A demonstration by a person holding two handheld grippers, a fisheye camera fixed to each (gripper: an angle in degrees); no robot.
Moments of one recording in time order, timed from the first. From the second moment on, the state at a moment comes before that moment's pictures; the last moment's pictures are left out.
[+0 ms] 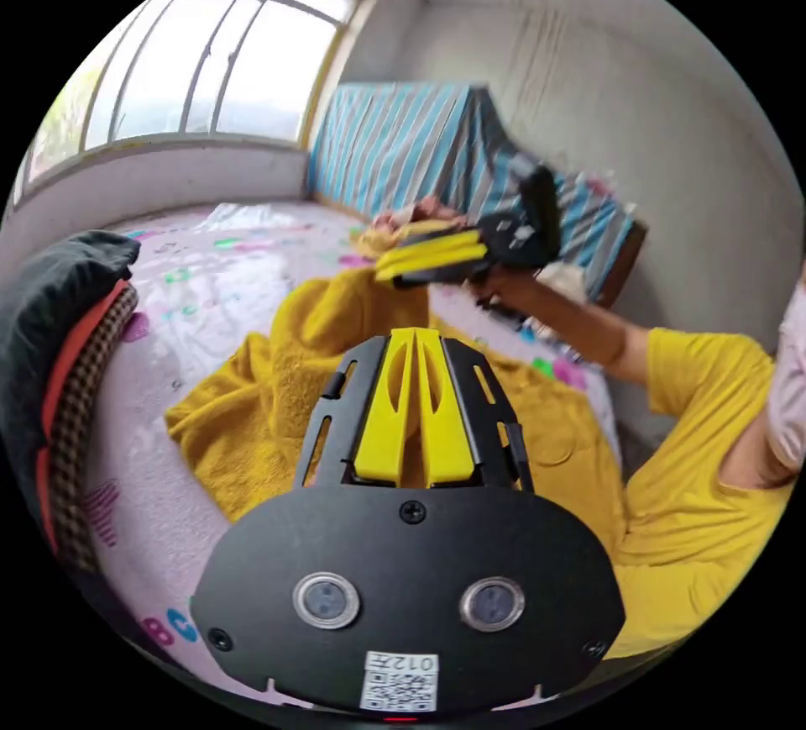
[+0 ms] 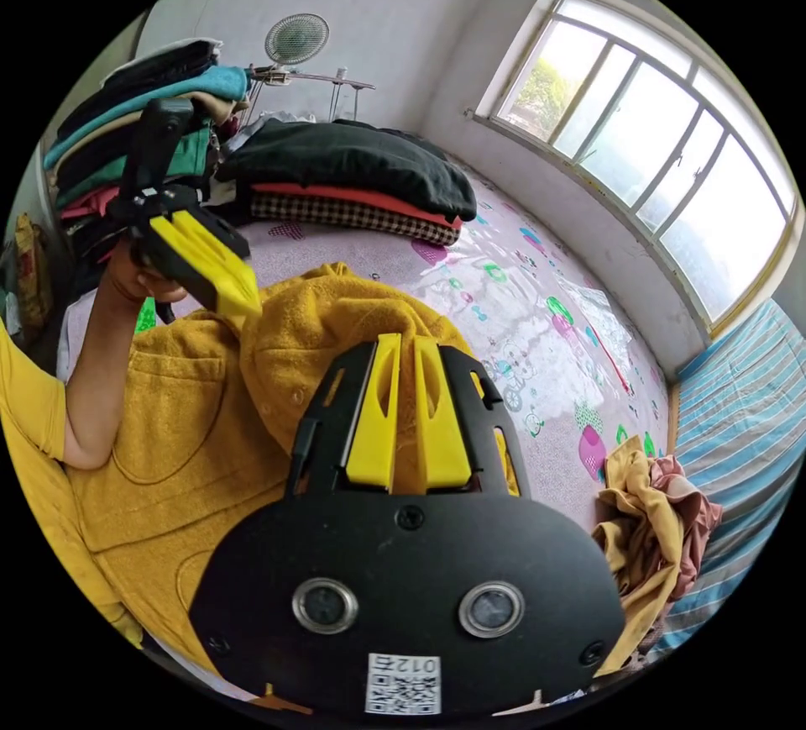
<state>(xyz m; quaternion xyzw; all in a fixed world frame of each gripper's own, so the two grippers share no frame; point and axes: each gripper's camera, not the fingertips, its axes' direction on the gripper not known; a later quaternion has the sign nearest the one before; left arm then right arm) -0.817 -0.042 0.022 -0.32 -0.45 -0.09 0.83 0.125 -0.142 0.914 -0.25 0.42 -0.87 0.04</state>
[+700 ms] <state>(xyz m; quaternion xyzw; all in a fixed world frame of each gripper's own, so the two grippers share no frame) -0.889 0.025 0.077 -0.44 -0.51 -0.22 0.71 0.192 -0.172 0.822 -0.31 0.35 -0.88 0.02</state>
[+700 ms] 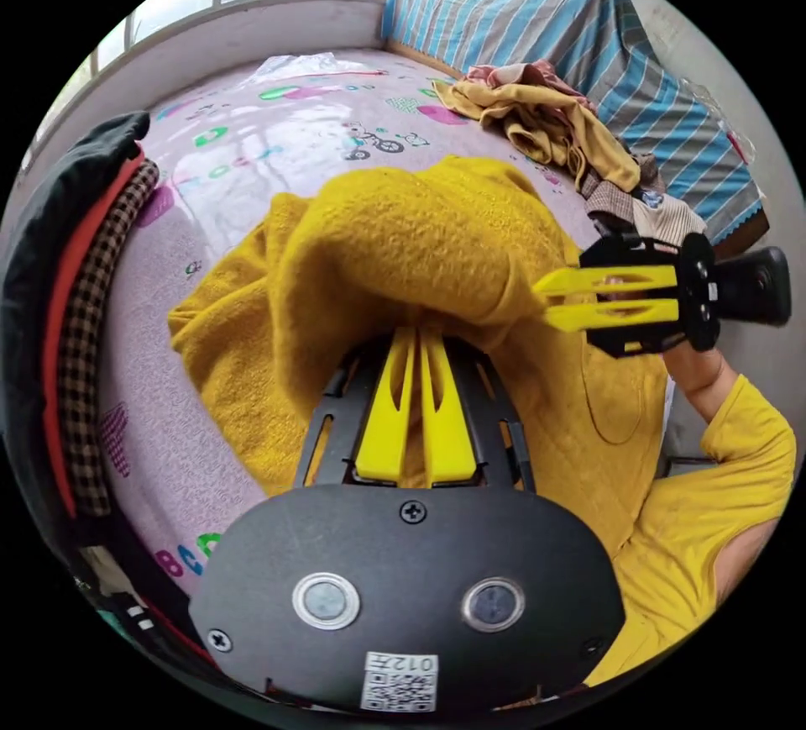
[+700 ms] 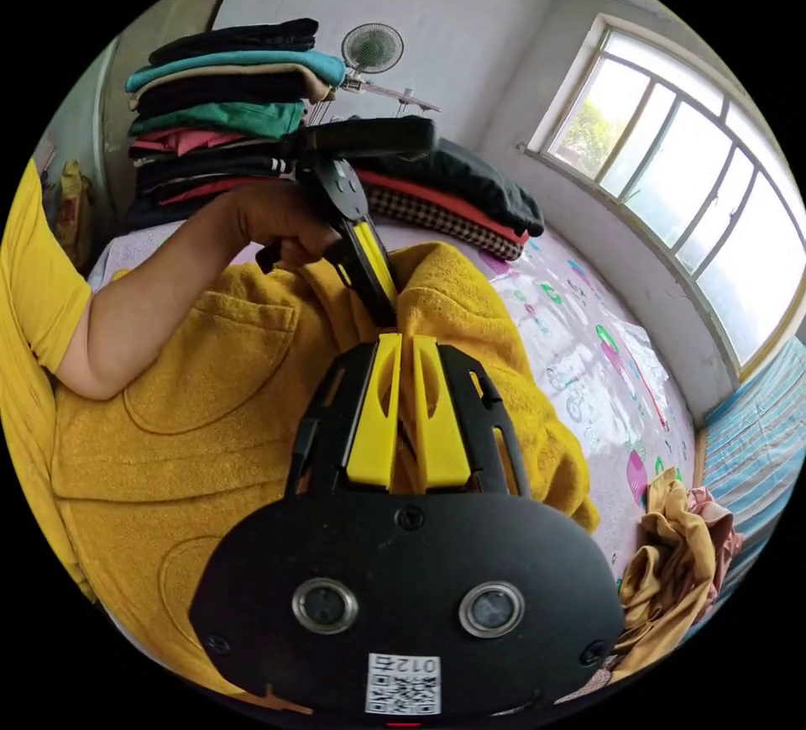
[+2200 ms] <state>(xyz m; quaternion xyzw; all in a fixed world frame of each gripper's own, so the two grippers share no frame) -0.924 0.055 0.076 -0.41 -0.49 -0.22 0.74 -0.024 -0.334 0.836 -0.23 0.47 -0.79 0.31</state>
